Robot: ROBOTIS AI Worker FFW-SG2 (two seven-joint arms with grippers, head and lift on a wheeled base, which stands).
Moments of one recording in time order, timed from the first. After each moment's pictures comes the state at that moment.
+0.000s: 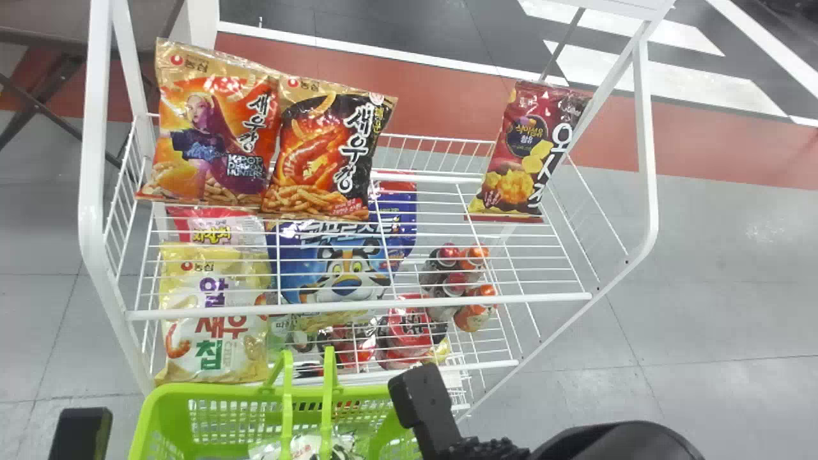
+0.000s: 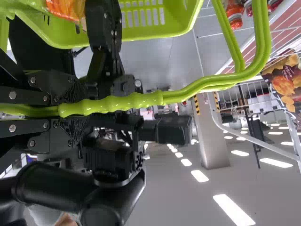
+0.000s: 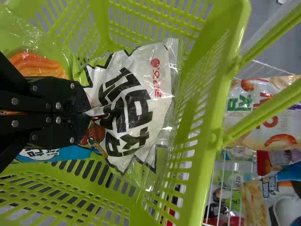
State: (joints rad) left arm 0.54 0.05 0.02 -2.21 0.61 1.46 -0.91; right arm 0.48 -0.19 0.14 -2.34 -0.36 1.55 0.12
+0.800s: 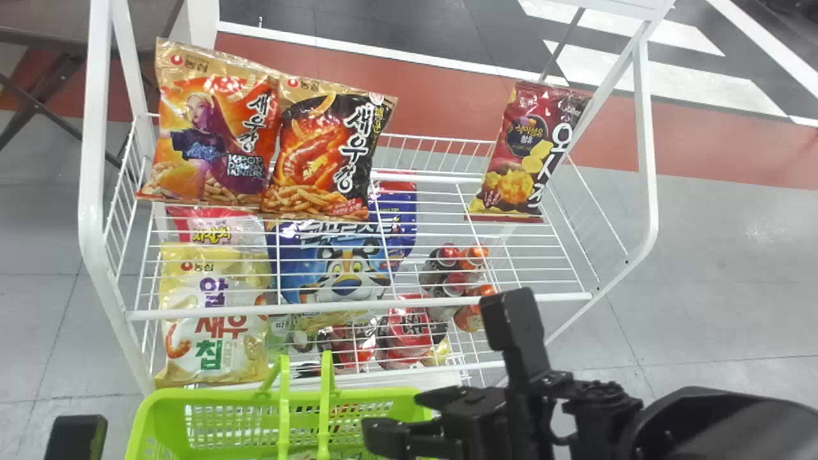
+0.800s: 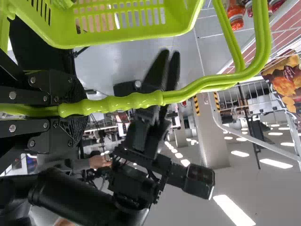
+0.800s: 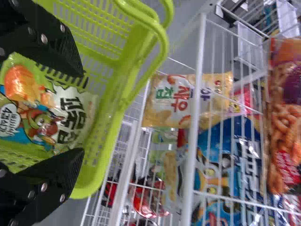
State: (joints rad) left arm 0.56 0.05 0.02 -2.22 0.61 1.46 -0.92; right arm 0.48 -0.20 -0.09 -2.60 -0.38 1.55 0.24
